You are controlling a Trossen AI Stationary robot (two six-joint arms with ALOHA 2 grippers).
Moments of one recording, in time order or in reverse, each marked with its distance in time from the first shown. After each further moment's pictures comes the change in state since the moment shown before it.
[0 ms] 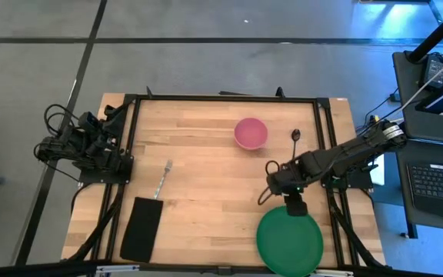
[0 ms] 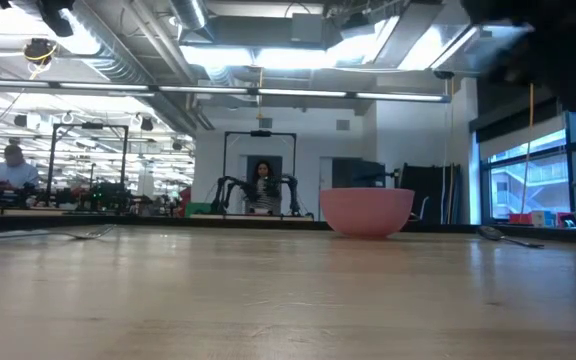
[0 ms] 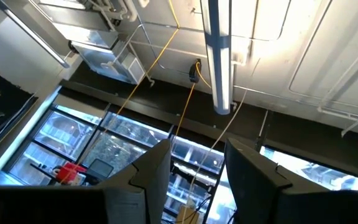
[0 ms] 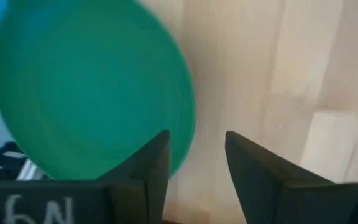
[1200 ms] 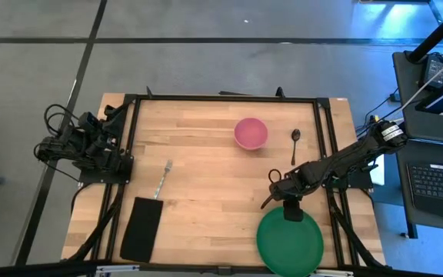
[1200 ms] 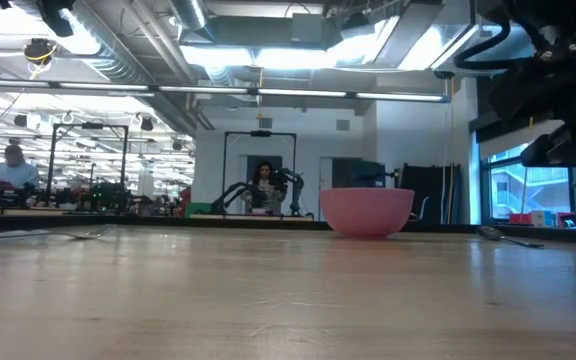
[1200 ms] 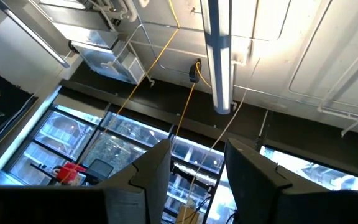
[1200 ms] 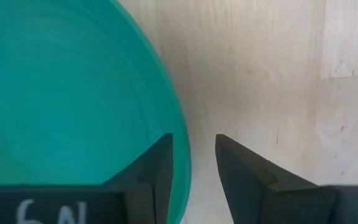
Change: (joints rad) left arm 0.000 0.000 0.000 0.000 0.000 -0.001; right arm 0.033 0.001 -0.335 0.401 -0.041 0.210
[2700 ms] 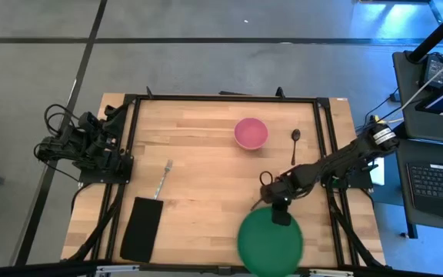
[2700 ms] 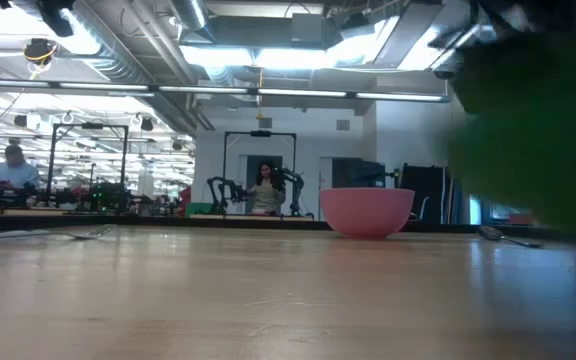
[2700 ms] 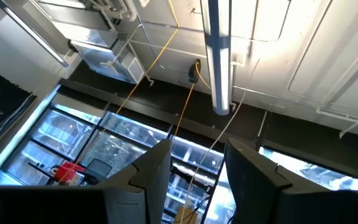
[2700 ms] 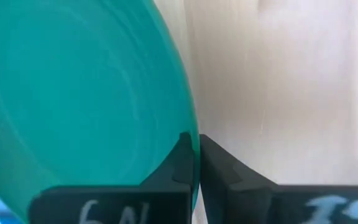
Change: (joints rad) left arm 0.000 0.000 0.000 0.001 0.006 -0.019; right arm -0.029 0.092 0.122 0.120 0.019 0.048
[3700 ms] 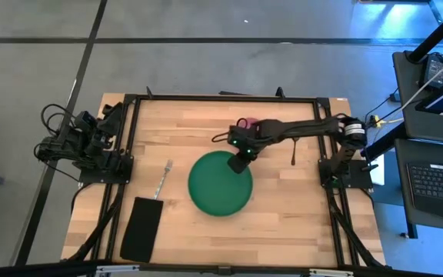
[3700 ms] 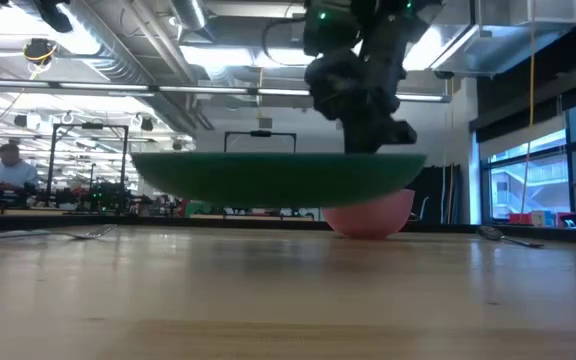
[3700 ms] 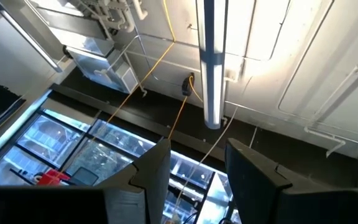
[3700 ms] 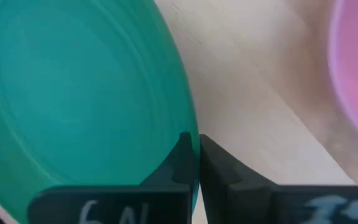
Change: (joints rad) left arm 0.000 0.000 0.000 0.070 0.014 -0.015; right arm -0.482 0.300 0.484 -0.239 0.068 0.055
